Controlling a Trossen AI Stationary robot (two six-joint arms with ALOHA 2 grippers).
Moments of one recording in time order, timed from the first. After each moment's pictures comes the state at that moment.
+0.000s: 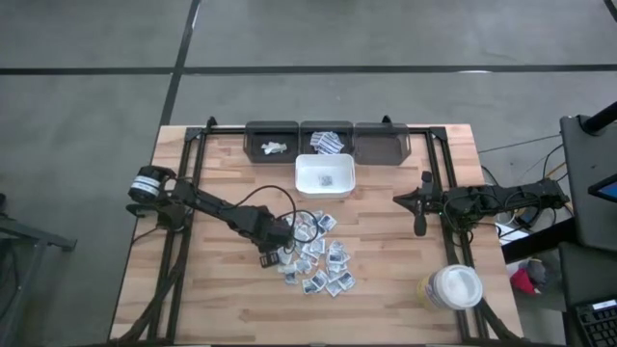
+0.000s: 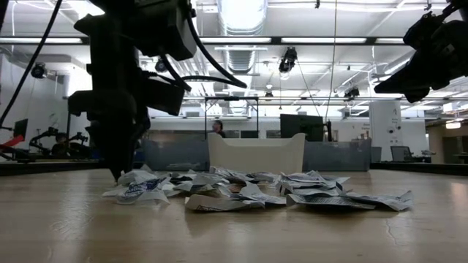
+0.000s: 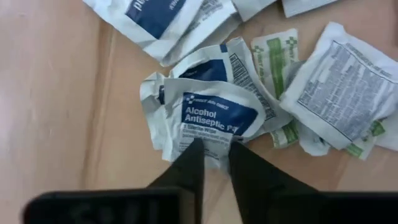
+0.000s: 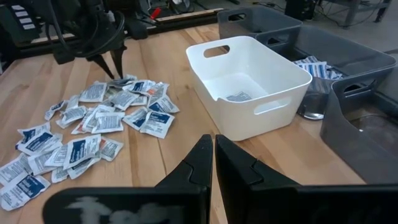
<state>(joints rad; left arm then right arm) -0.22 1.72 1.01 -0.69 -0.06 -0.50 0.19 0.17 0.20 -0.39 0.42 0.28</state>
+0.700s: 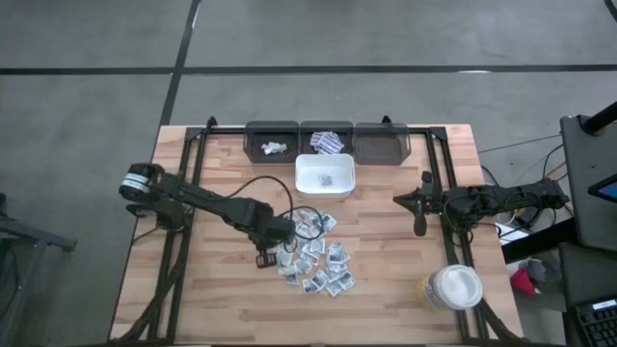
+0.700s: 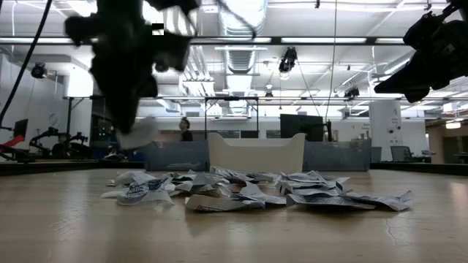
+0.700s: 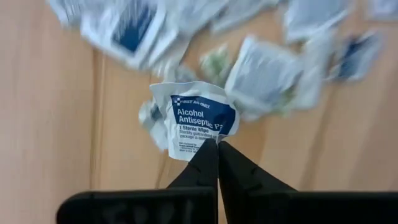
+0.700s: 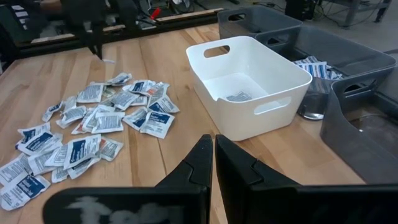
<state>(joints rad) -0.22 1.63 1.17 -0.89 0.02 -0.41 0.19 0.17 0.20 -0.39 0.42 0.28</state>
